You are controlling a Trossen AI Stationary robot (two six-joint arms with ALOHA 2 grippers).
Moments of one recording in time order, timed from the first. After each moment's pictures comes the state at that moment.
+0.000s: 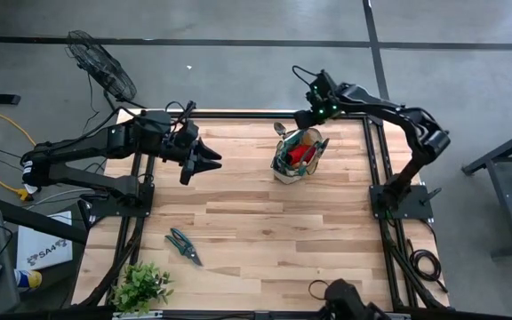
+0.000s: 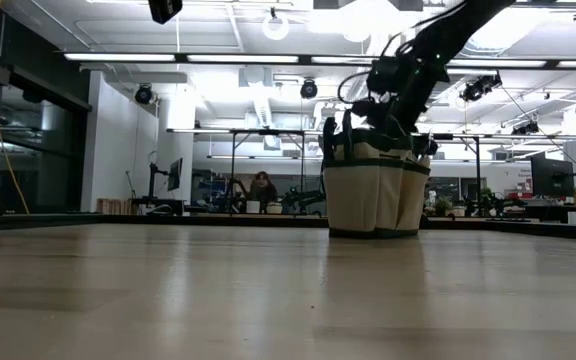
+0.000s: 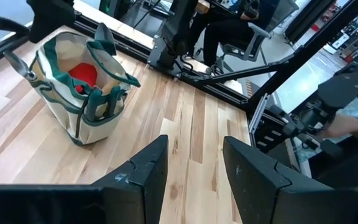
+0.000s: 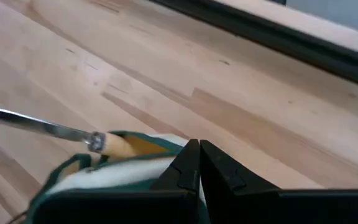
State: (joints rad) left arm 0.16 0.98 1.12 -0.49 0.22 -0.40; right arm -0.81 1.66 1.26 -0.66 -0.24 0.39
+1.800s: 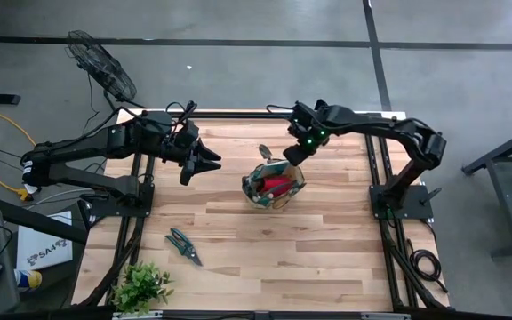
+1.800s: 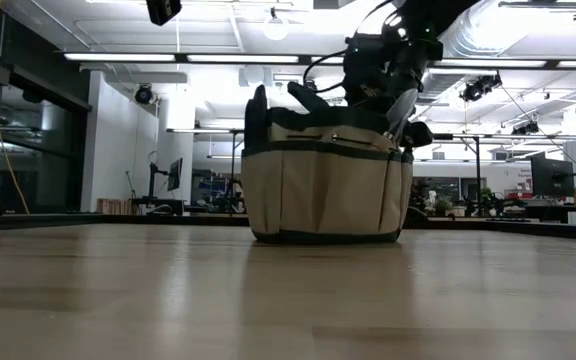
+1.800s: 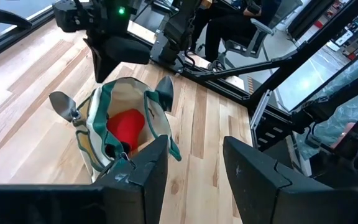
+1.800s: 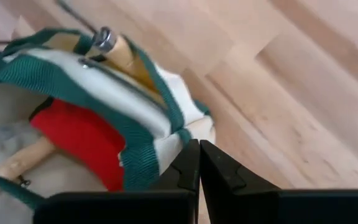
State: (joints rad) left arm 0.16 0.98 1.12 -0.51 0.22 -0.40; right arm -0.48 1.65 1.26 -0.84 -0.32 0.42
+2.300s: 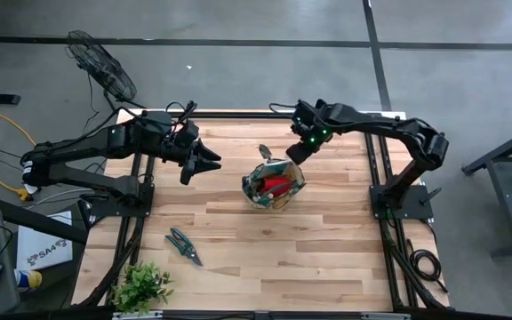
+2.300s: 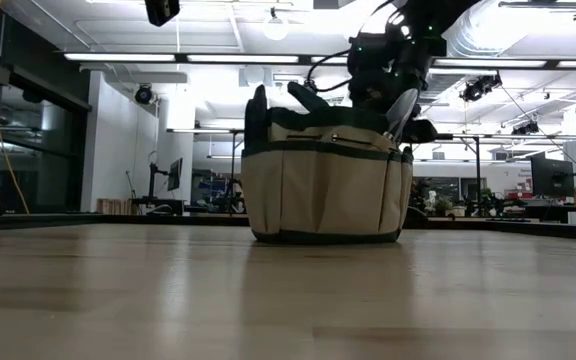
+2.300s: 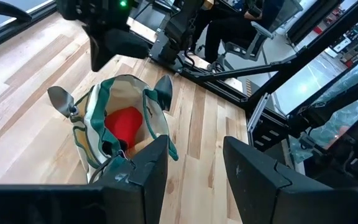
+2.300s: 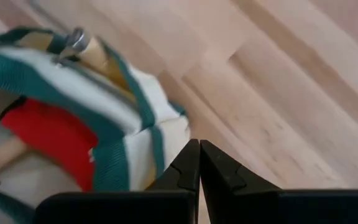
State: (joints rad) left arm 0.16 0.98 1.12 -0.51 0.22 -0.44; right arm -0.51 1.63 1.26 -0.87 -0.25 0.37
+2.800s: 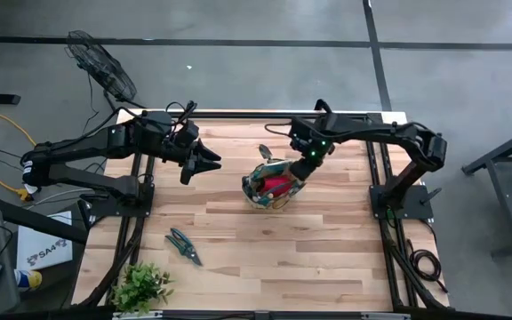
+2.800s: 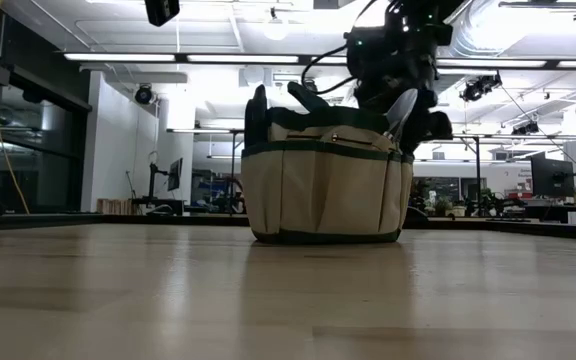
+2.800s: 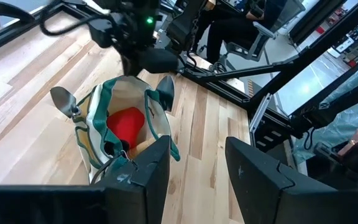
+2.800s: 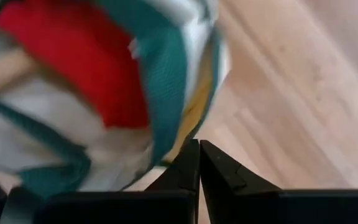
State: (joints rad) left arm 0.16 0.98 1.12 -0.51 0.22 -0.44; right arm -0.38 1.63 1.26 -1.02 -0.29 0.40
